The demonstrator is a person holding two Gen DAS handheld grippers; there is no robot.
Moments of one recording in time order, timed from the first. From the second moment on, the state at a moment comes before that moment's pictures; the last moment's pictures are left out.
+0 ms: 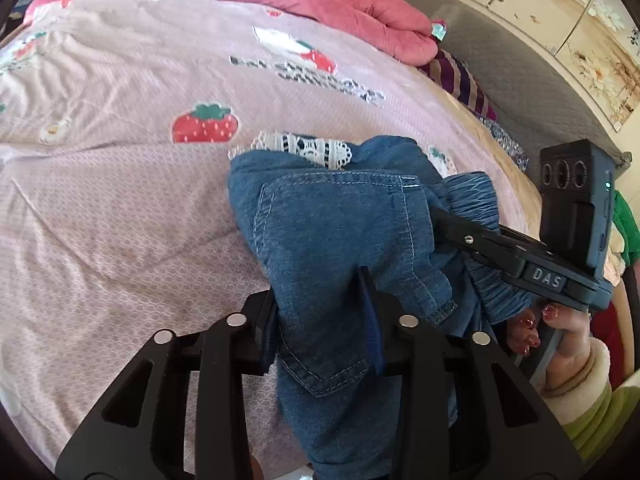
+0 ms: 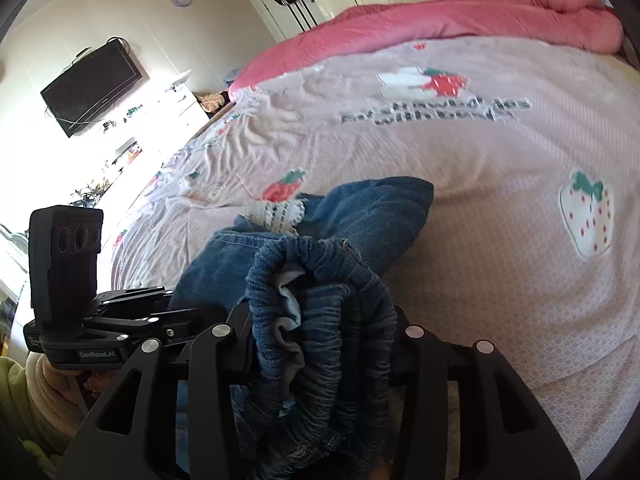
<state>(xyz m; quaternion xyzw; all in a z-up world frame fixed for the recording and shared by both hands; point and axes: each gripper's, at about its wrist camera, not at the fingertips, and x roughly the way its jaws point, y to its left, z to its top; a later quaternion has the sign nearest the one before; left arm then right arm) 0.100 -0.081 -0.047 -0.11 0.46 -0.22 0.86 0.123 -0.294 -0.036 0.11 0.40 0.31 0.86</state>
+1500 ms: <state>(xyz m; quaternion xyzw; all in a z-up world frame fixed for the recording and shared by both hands) 0.165 -0.011 -0.046 -0.04 0.41 -0.08 0.91 0.225 -0.215 -0.053 0.06 0.43 0.25 0.86</state>
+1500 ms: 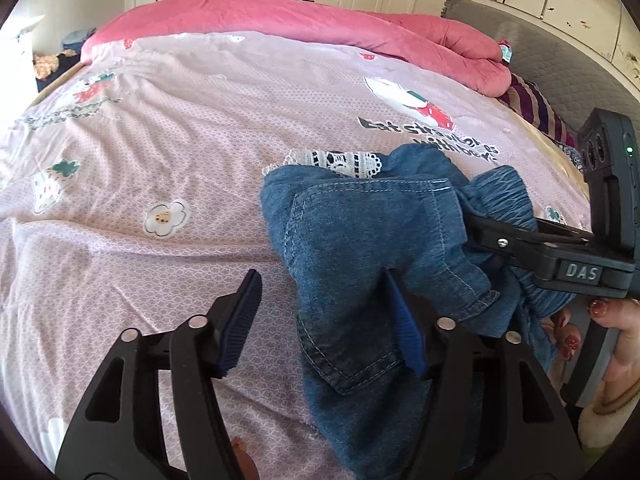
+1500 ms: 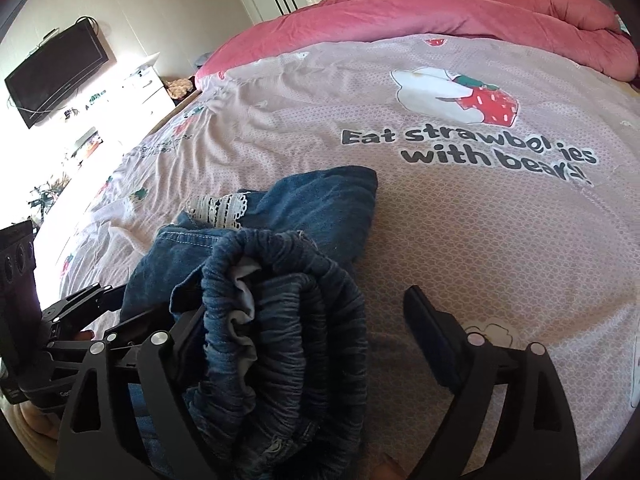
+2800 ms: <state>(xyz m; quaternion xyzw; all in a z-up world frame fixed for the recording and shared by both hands) 0.056 0.002 0.004 -0.04 0.34 0.00 0.94 0.105 -0.240 0.016 0.01 0.30 0.19 0.93</state>
